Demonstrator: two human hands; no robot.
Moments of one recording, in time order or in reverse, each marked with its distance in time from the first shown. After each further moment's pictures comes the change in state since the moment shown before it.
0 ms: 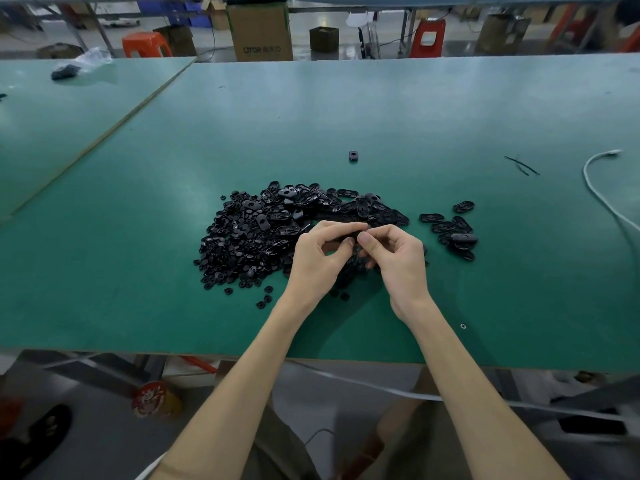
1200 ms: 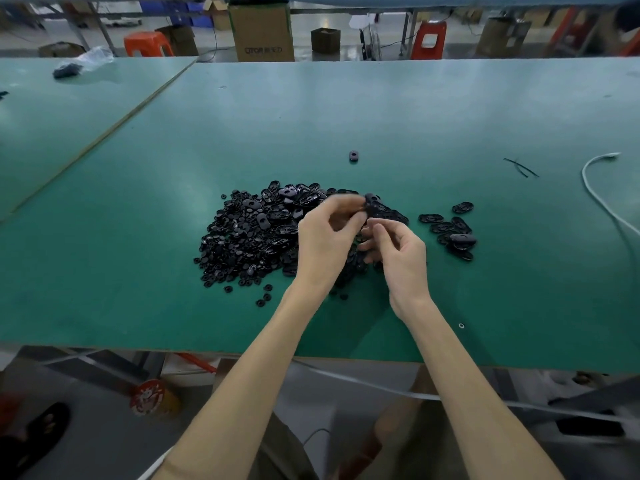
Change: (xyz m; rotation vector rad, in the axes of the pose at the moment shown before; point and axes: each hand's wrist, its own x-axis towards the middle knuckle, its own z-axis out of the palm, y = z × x) left_hand 0.016 0.029 0.013 0.107 0.153 -0.022; right_hand 0.002 0.000 0.002 0.039 0.087 0.023
